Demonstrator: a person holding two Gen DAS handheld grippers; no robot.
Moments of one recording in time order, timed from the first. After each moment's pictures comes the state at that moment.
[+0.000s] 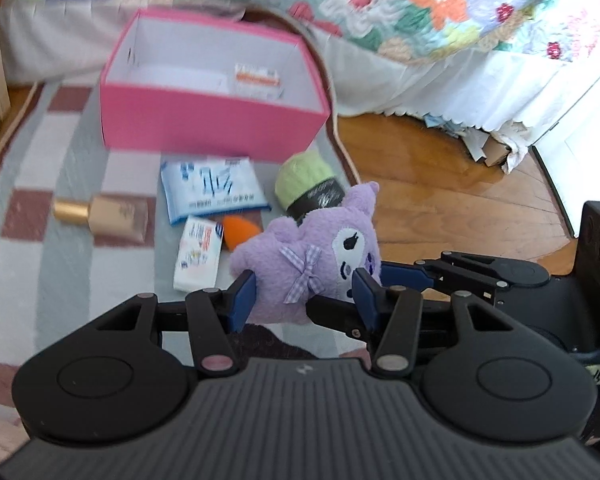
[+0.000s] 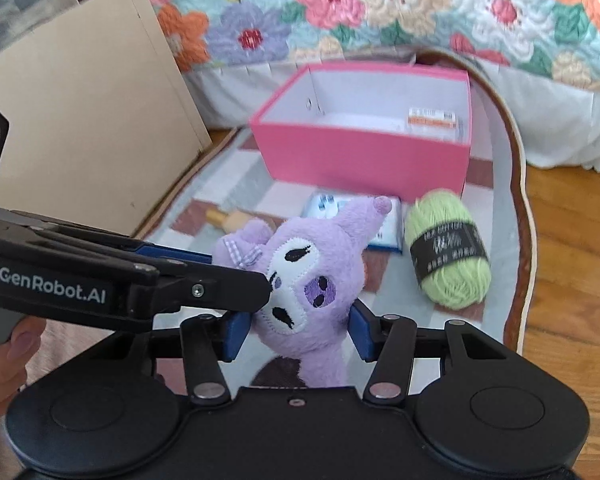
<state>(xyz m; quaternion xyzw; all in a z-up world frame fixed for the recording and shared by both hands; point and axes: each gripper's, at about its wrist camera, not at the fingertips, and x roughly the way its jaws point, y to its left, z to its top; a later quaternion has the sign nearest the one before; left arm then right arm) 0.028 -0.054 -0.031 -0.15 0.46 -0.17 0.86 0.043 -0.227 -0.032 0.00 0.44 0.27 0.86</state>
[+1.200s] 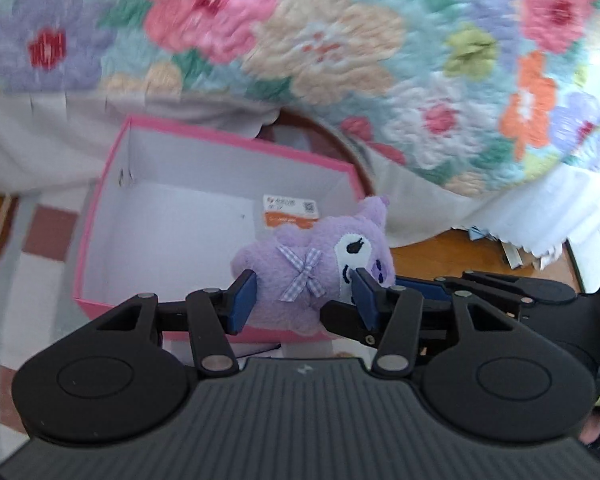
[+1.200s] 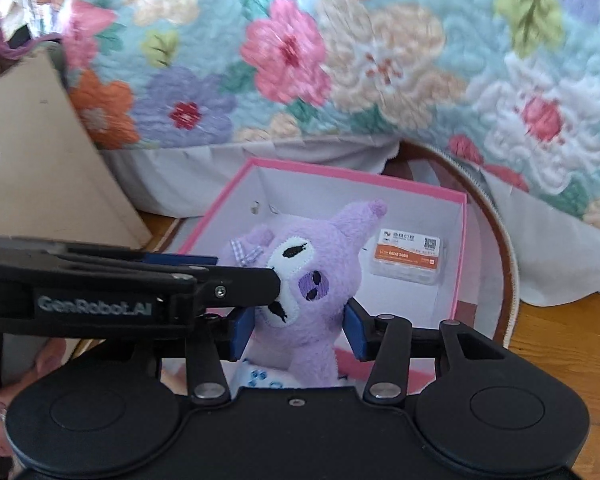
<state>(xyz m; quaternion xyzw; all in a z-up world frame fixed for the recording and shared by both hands) 0.249 -0.020 -0.028 -0.20 0.42 -0.13 0.88 0.259 -0.186 -0.006 -0.02 0.44 0.25 0.86</state>
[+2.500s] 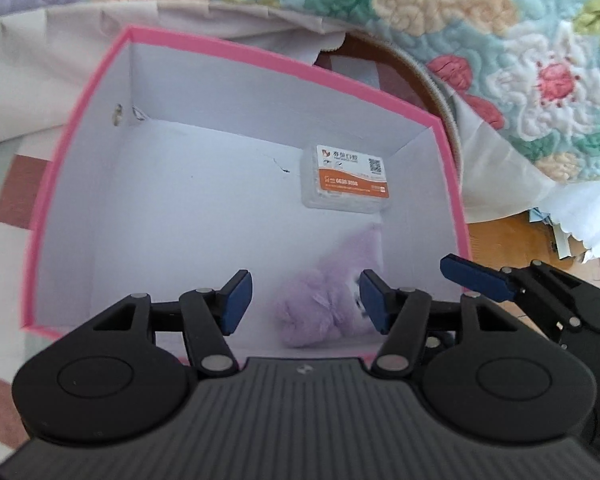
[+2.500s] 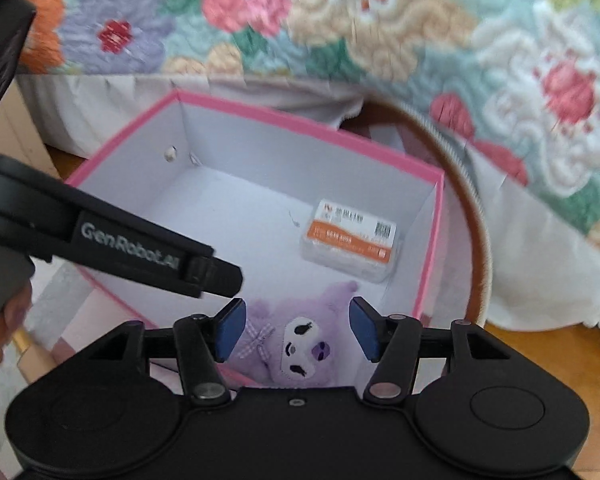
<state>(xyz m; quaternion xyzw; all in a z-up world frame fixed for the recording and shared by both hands) 0.312 -0.026 -0.092 -0.20 0.51 -0.08 0.83 0.300 -0.188 -0.072 -0.14 0.44 0.20 0.87</state>
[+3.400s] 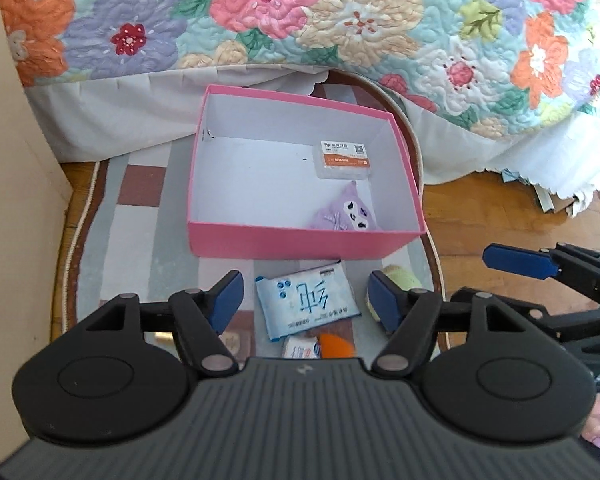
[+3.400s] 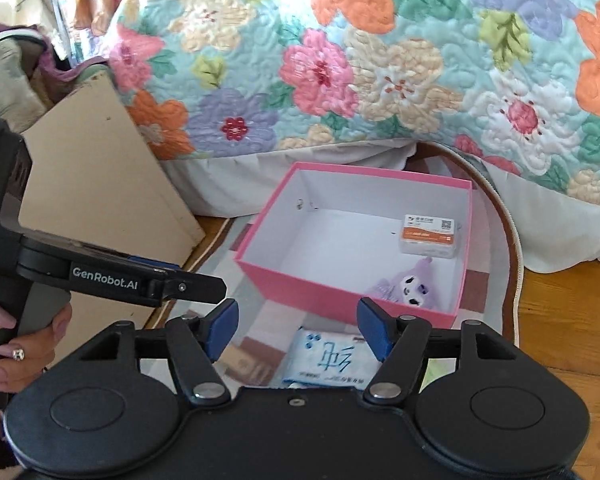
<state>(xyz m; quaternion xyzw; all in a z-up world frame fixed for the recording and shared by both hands) 0.167 0.014 0.034 -0.13 0.50 -0.07 0.86 0.172 -0.199 0.059 0.02 0.43 0.27 0.86</state>
